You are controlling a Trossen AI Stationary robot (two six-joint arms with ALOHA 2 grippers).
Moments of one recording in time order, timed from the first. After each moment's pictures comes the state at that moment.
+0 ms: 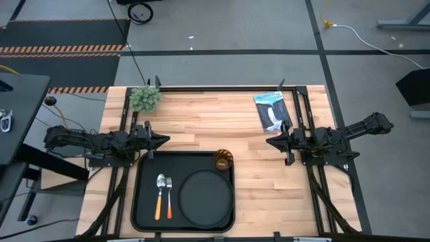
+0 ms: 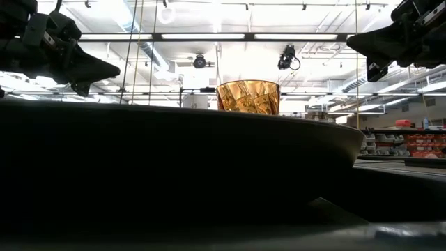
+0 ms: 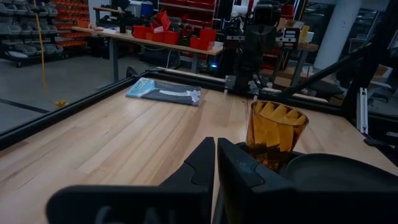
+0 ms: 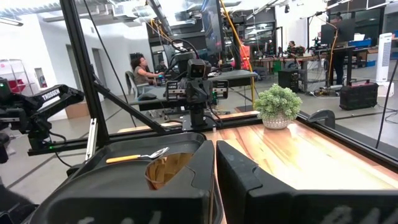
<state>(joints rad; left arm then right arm) -0.14 0.16 0.01 0.12 -0.38 -0.17 0.26 0.28 0.01 0.39 0.32 0.08</state>
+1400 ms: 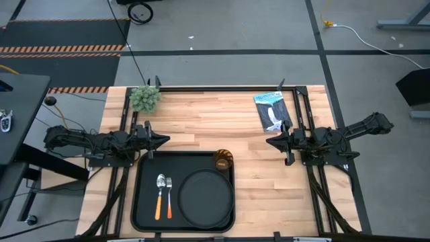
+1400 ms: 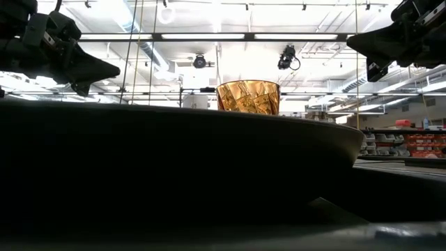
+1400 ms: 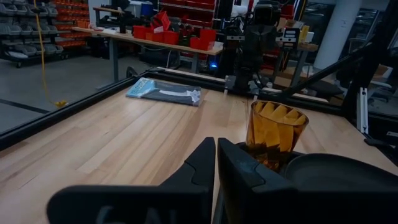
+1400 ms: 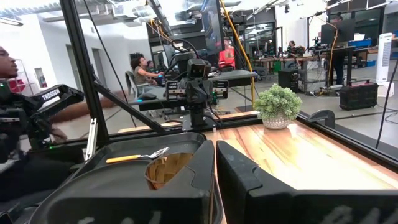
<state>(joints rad) -0.14 0.16 0.01 0.12 -0.38 -0.17 0.26 0.28 0.01 0.39 0.32 0.08</state>
